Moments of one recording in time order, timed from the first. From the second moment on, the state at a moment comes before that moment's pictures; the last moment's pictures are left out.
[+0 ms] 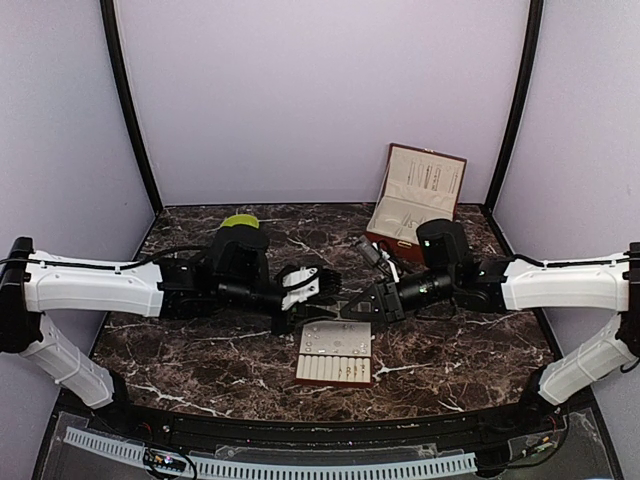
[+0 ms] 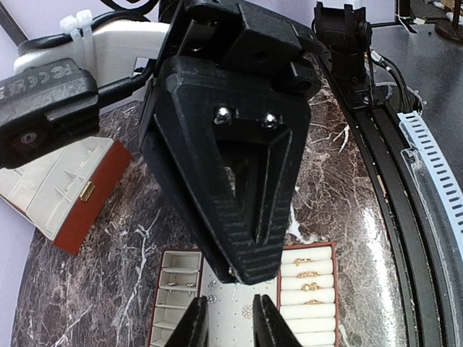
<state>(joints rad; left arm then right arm) -1.04 1.44 0.96 -0.01 0.30 0.52 0.86 1.36 0.79 0.09 -0.74 0.46</state>
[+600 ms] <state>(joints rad) -1.07 1.48 0.97 -0.01 0.26 0.54 0.87 1.38 0.79 0.07 -0.75 0.46</state>
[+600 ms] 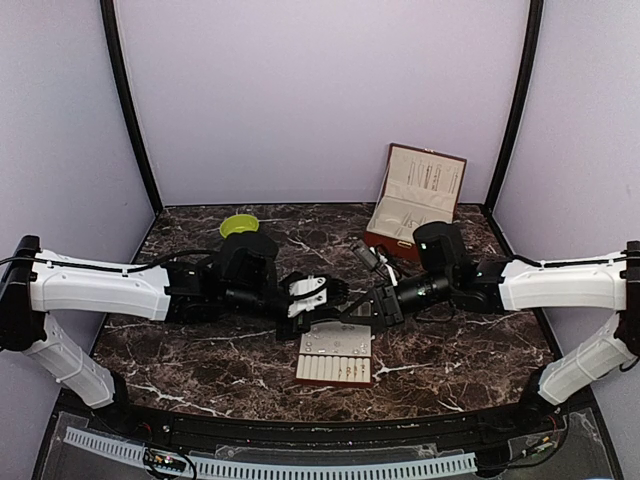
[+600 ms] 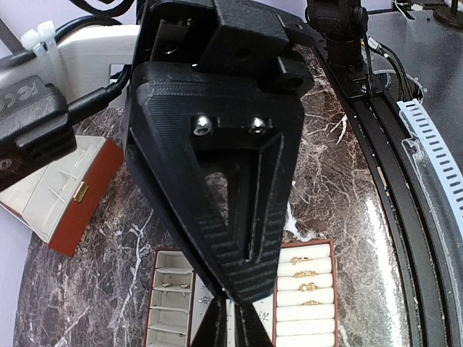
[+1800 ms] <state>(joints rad) -1.01 1.41 0.76 0.36 0.19 0.14 0.88 1.28 0.65 0.46 -0.43 0.74</state>
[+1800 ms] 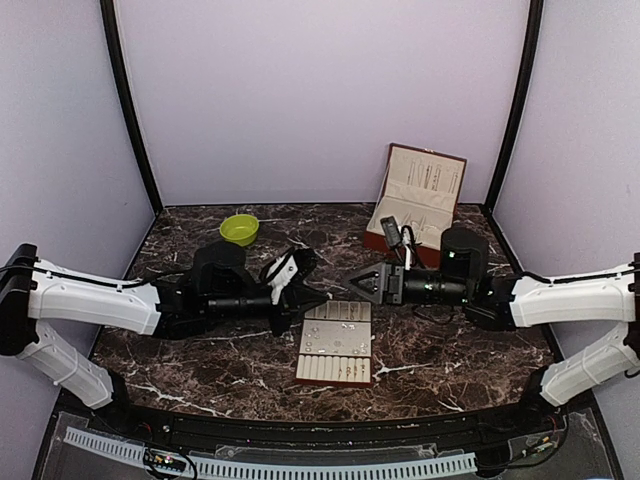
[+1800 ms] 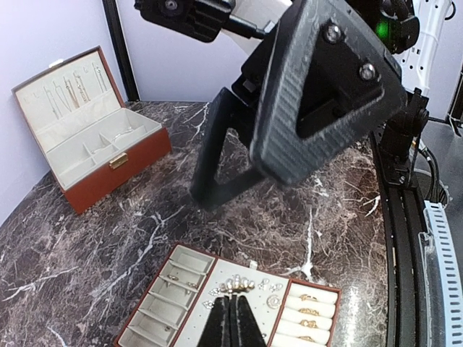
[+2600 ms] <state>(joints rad) -1.01 1.37 0.72 0.45 0.20 0.09 0.93 1.44 0.71 0.61 -0.52 0.82</state>
